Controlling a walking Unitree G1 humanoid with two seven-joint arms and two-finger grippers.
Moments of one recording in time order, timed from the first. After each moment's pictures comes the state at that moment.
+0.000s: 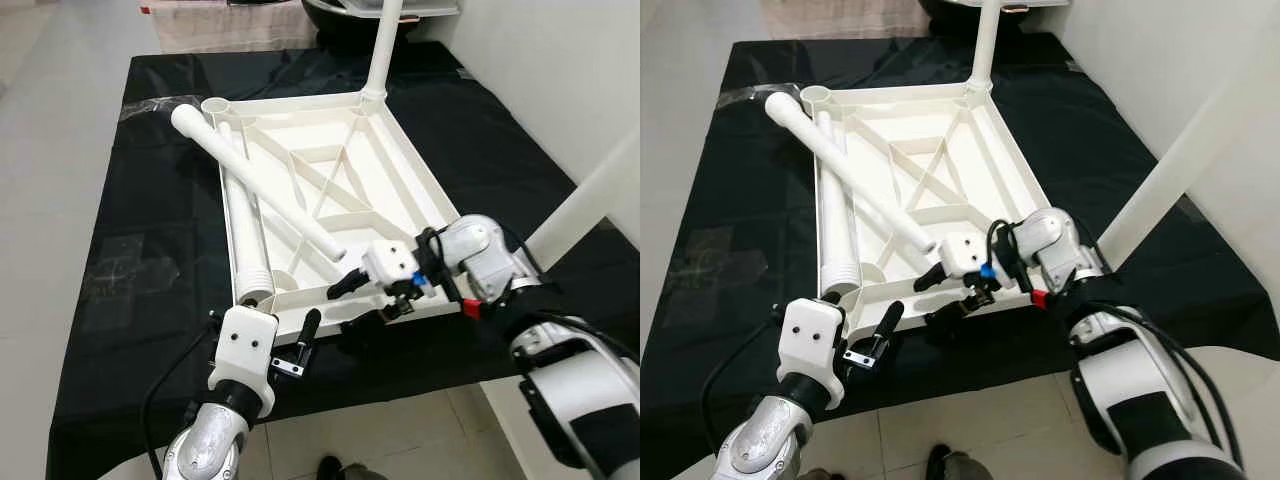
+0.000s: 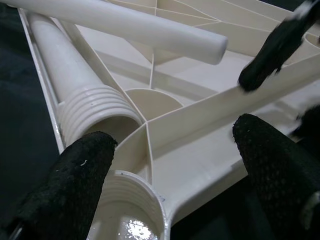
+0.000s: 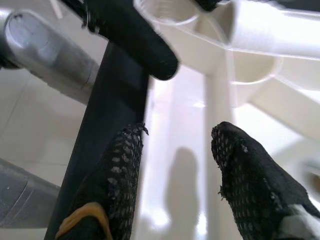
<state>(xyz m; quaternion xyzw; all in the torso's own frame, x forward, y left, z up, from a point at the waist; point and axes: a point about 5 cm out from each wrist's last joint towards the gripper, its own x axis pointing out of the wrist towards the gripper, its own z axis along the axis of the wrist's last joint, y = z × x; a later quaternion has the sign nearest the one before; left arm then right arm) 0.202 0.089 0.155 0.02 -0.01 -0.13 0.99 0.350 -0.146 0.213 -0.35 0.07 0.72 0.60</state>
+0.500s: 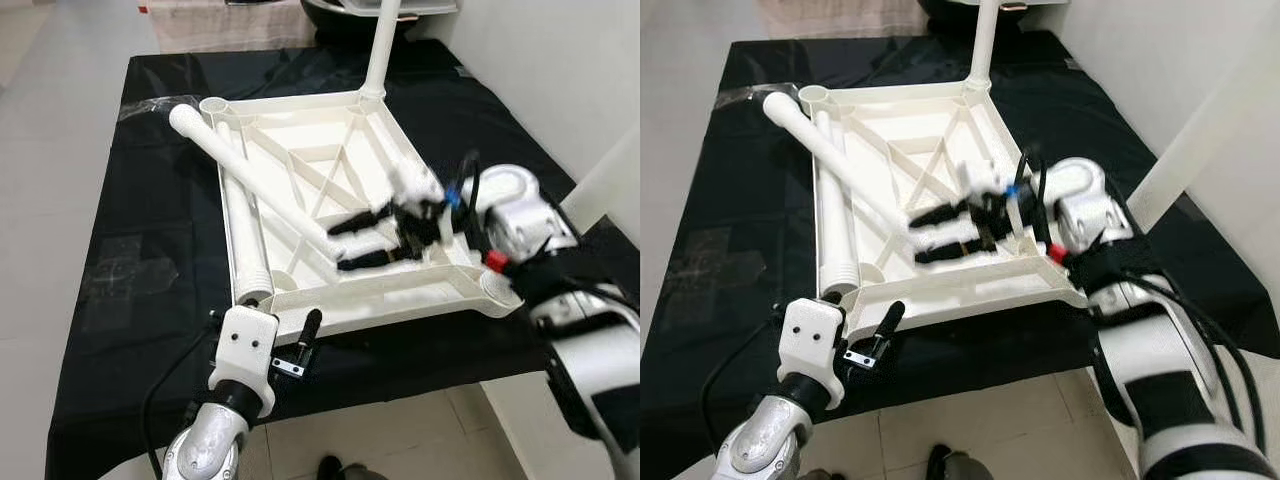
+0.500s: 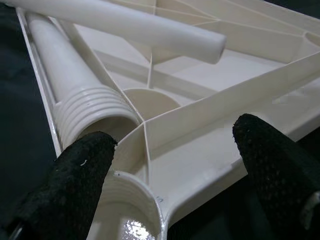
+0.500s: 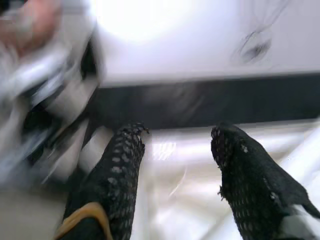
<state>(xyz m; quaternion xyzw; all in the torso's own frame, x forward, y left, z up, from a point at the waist) 0.202 0.088 0.156 0.02 -0.01 -0.13 0.99 0.366 -0.127 0.292 -0.16 -0.03 0.70 0.70</state>
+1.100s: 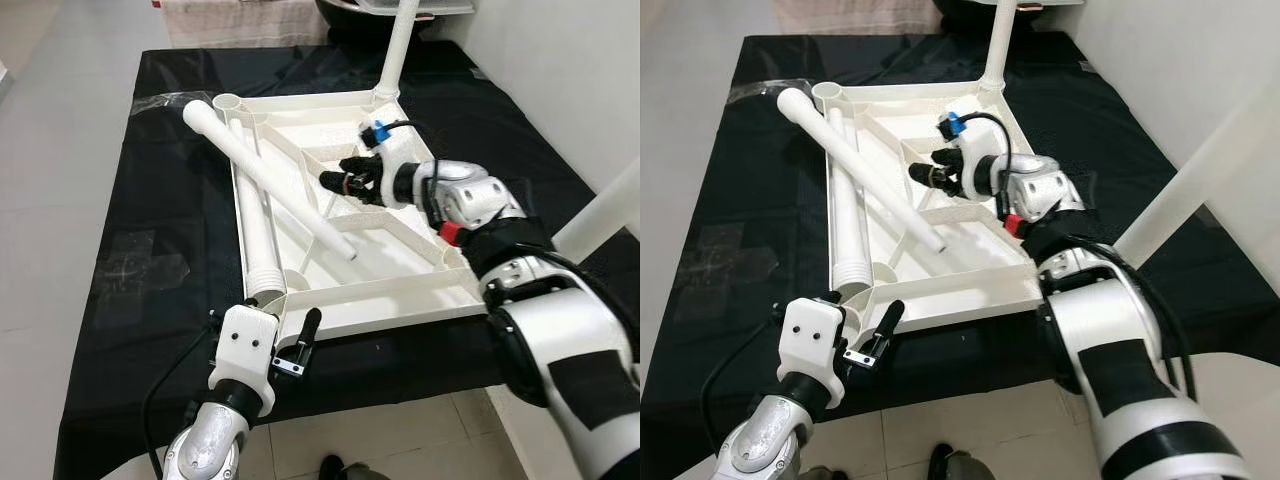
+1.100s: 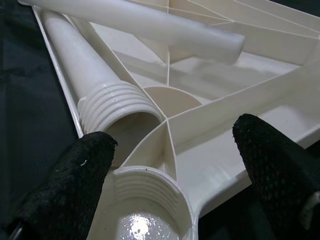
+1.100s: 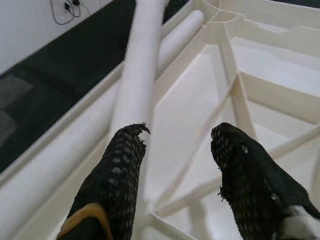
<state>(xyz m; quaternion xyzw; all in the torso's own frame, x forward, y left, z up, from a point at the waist) 0.202 0.088 0.156 0.02 -0.02 -0.13 0.99 0.412 -0.103 0.269 -0.08 0.10 0.36 0.92</state>
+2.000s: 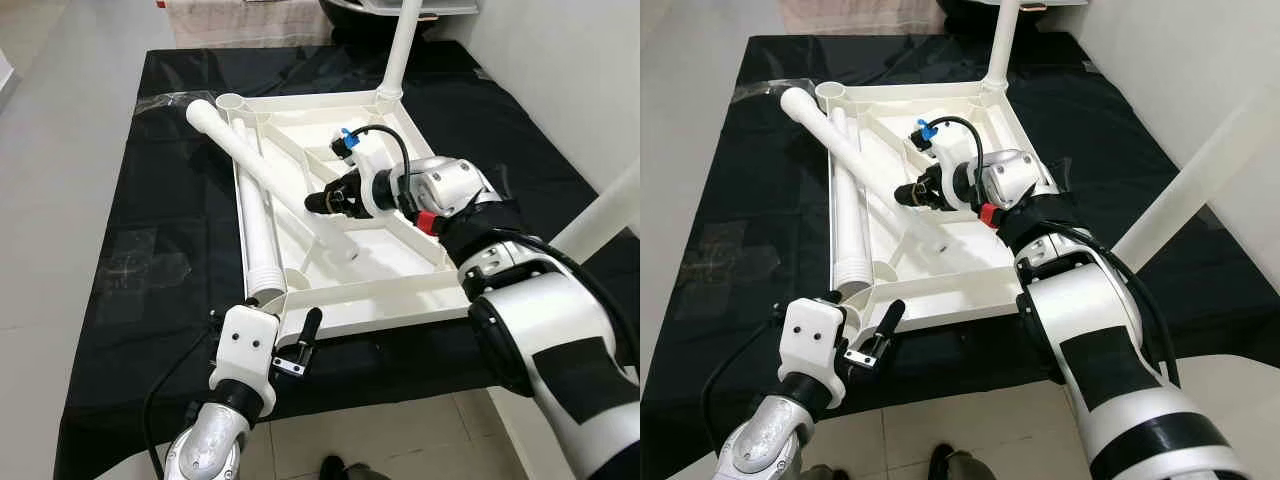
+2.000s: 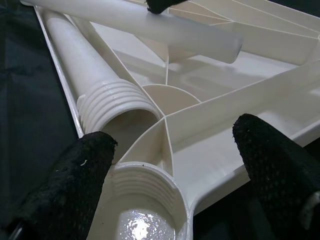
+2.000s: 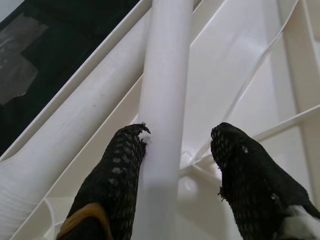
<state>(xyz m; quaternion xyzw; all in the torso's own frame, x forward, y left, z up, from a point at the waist) 0.202 0.088 0.156 0.02 -0.02 -0.13 0.99 0.404 -0.091 0.260 -0.10 0.23 0.38 0.89</state>
